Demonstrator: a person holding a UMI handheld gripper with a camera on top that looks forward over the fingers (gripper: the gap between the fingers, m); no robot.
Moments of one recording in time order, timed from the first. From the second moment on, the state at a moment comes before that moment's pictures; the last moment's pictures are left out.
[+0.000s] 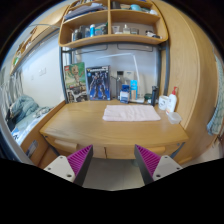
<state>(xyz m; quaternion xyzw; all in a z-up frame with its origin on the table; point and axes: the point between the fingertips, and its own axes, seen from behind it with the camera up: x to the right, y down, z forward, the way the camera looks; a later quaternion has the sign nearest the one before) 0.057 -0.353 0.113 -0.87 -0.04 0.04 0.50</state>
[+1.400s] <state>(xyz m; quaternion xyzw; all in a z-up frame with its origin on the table) -0.007 0.038 -0.011 -0.92 -0.06 -0.01 0.39</state>
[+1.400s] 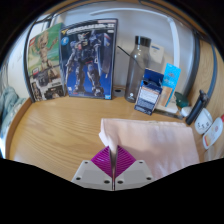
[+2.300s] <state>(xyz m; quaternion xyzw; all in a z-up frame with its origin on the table) 0.287 0.032 0.041 -0.92 0.03 -0.05 0.38</state>
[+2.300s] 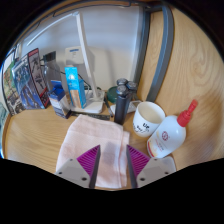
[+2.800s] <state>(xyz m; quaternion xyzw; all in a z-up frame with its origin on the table) 0.166 -0.014 0.262 -0.85 0.04 0.05 0.52</state>
